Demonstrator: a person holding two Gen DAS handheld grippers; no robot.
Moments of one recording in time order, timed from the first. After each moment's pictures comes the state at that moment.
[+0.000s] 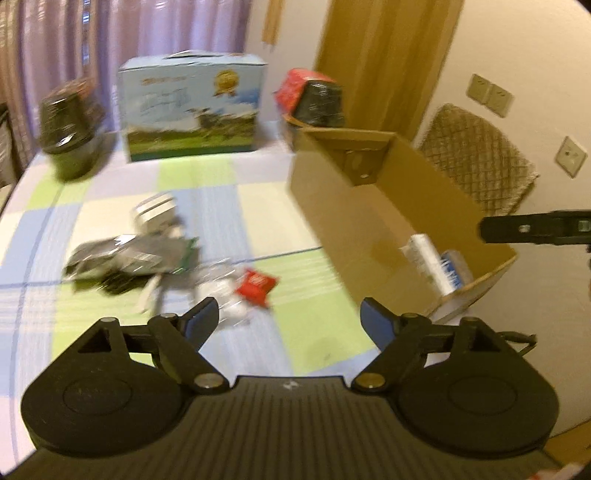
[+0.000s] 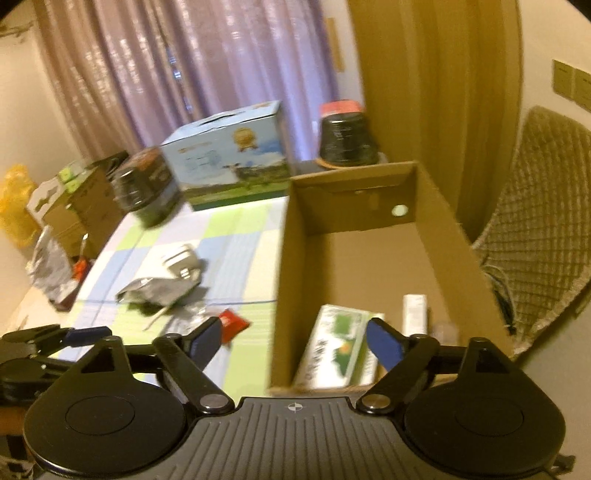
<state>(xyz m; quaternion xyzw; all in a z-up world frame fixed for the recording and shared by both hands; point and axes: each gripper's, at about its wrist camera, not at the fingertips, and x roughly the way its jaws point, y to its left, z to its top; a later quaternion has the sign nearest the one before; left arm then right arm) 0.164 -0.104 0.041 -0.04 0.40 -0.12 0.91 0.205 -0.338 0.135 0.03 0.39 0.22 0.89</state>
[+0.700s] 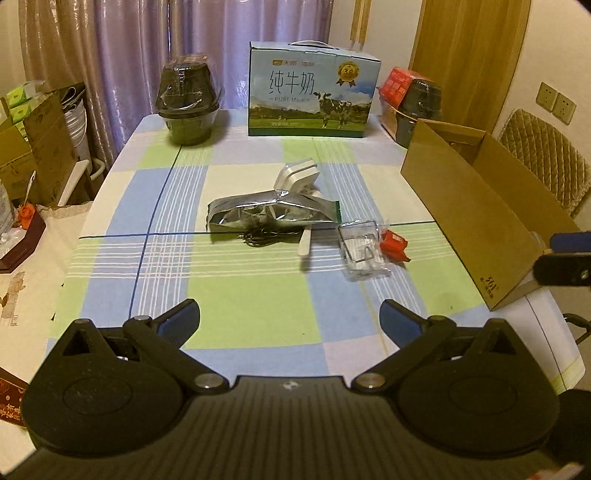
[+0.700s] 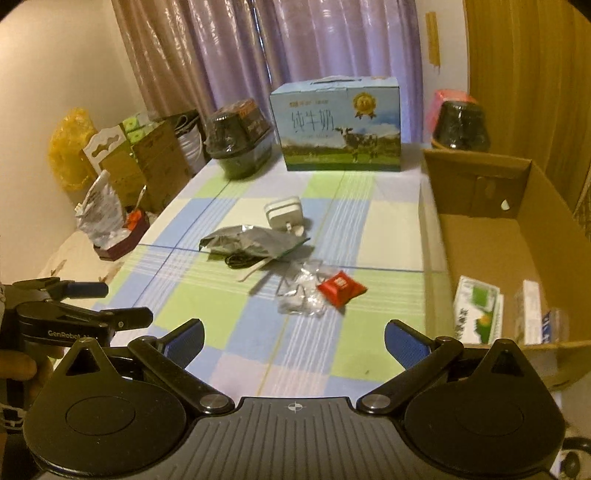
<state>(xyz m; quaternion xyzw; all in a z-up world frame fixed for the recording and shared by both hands) 0.111 0.015 0.025 -0.03 0.40 -0.03 0.91 0.145 -0.218 0.093 -0.02 0.40 0.30 0.87</state>
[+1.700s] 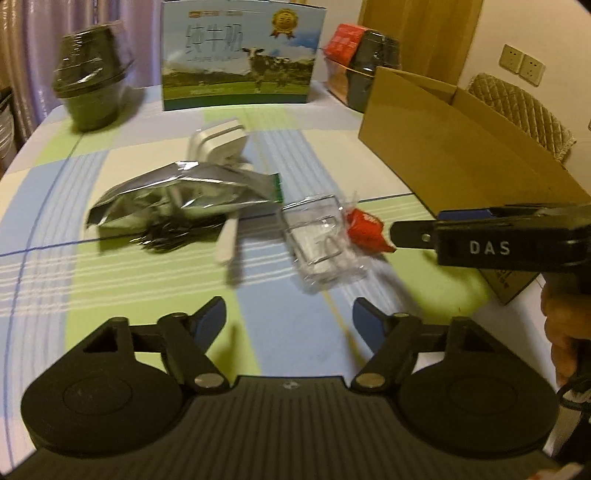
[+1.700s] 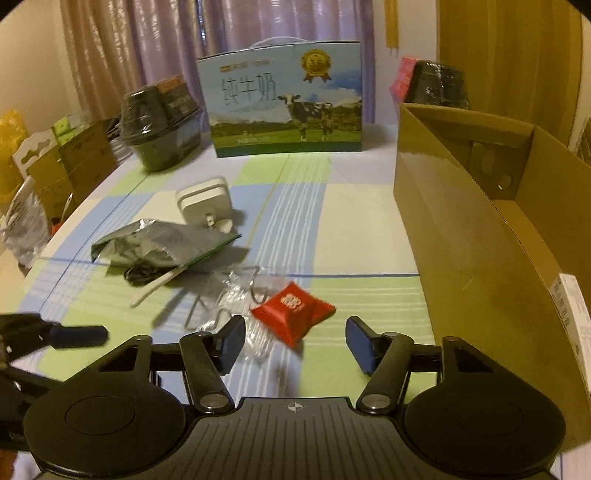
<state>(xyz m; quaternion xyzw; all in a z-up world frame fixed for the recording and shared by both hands) 0.203 -0.026 -0.076 -0.01 0.41 -0.13 0.90 0.235 -0.178 -0.020 -0.03 0.38 0.21 0.90</state>
